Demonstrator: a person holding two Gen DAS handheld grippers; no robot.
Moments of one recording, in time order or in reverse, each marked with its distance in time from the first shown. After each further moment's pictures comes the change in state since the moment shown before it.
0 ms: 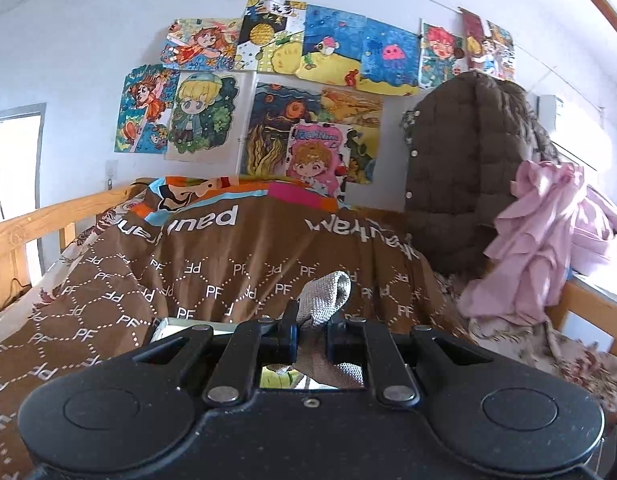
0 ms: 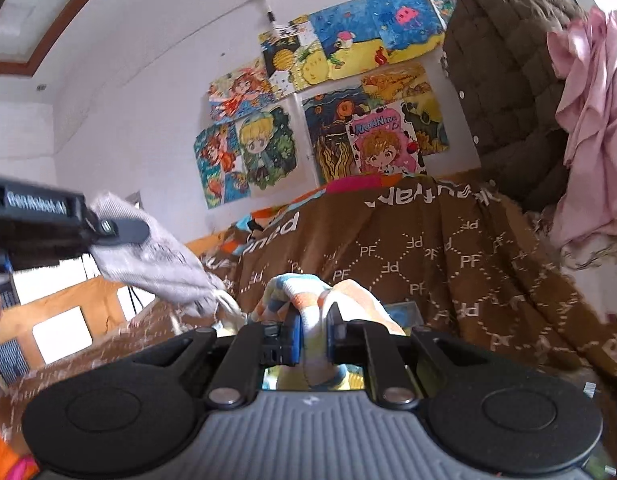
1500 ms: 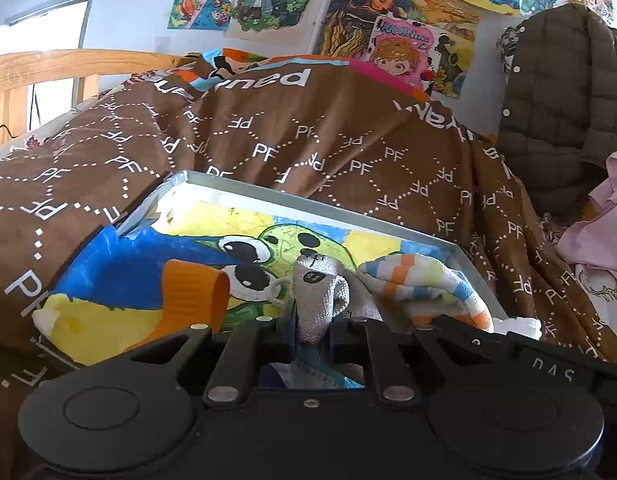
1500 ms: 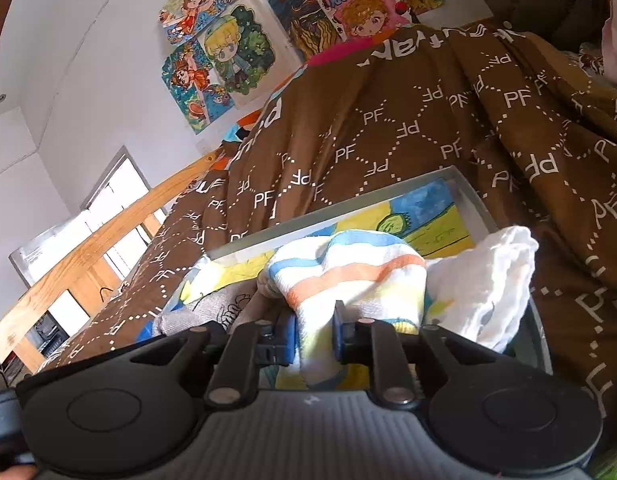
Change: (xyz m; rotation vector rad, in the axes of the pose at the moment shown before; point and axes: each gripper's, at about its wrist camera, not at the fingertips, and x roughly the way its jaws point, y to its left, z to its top) left arm 0.153 0.058 -0.113 -0.167 0.237 0.152; right arm 0.126 -0.038 -0.049 0.205 0.322 0.092
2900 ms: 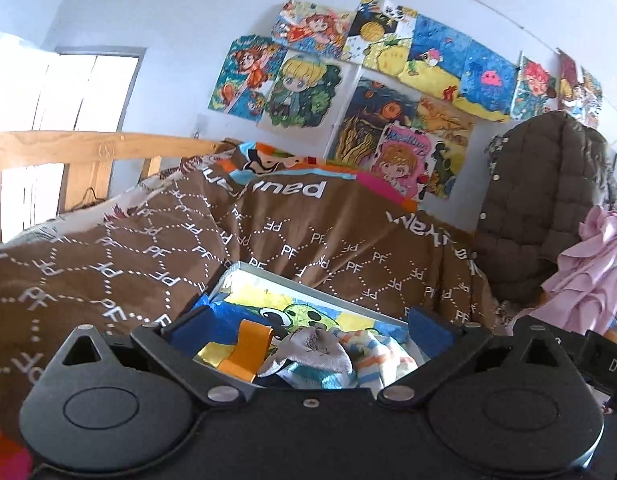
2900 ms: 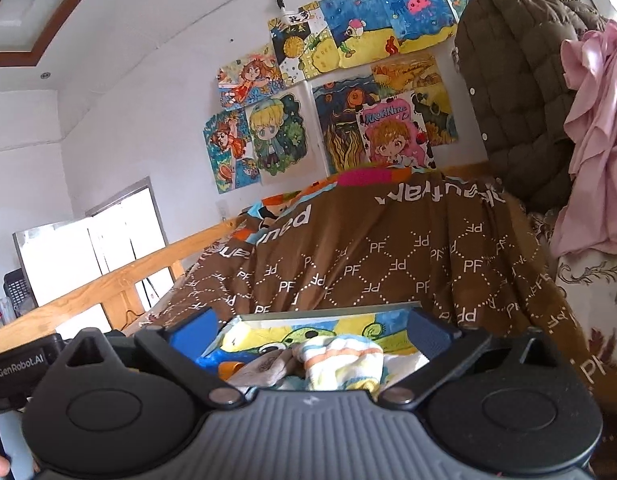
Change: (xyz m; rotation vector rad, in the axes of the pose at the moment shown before) left arm -0.207 0.011 0.008 -0.097 -0.240 -0.001; right arm -0.200 0.086 0.018 -0.234 -0.232 -0.082
